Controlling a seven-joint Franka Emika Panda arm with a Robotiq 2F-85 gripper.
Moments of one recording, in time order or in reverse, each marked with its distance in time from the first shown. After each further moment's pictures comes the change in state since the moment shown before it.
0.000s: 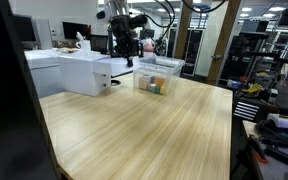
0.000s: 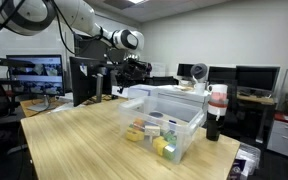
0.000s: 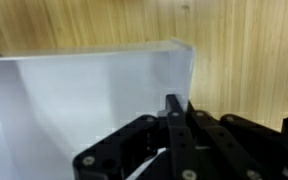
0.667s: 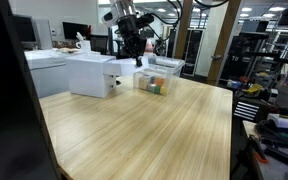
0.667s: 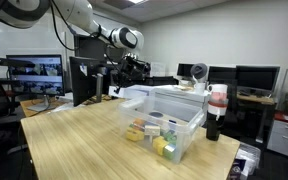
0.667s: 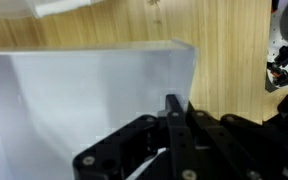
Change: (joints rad) arm -0.005 -0.077 -0.012 -0.120 -0.013 -0.024 0.001
